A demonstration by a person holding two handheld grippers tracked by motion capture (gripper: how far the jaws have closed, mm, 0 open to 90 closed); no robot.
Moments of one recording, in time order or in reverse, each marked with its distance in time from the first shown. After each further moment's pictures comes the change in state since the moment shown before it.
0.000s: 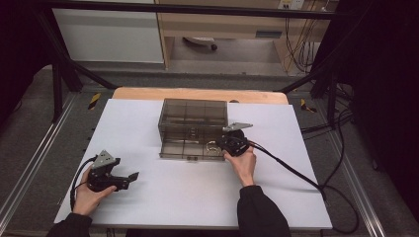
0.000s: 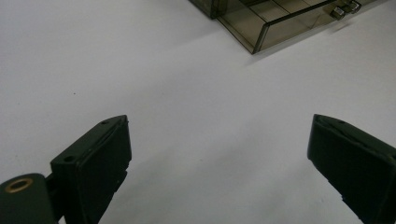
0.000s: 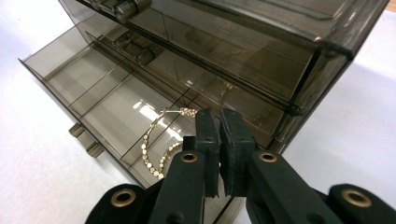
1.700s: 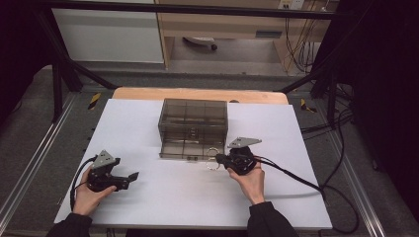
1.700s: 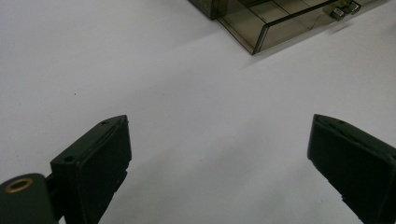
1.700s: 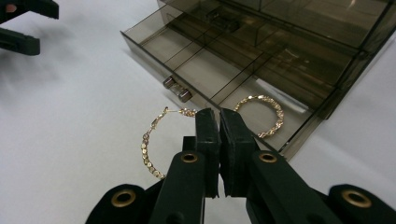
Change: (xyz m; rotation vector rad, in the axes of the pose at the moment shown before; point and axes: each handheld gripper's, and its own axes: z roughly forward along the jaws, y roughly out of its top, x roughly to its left) left arm 0.000 0.000 0.000 -0.001 0.001 0.000; right arm 0.032 -0.026 -0.053 -0.014 0.130 -0.041
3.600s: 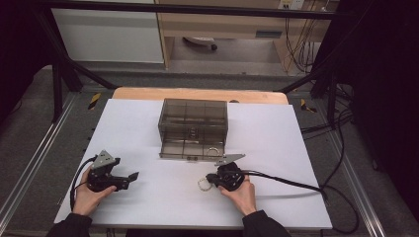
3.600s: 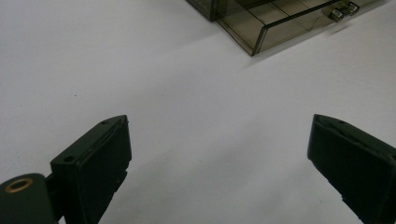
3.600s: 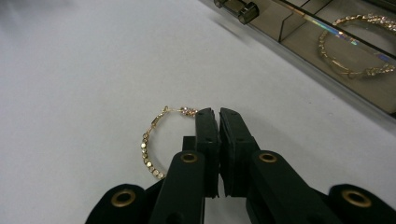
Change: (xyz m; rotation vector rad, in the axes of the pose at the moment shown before) left arm 0.000 0.000 -0.001 -0.006 0.001 0.001; right arm 0.026 -0.039 0.035 0.146 0.093 -0.029
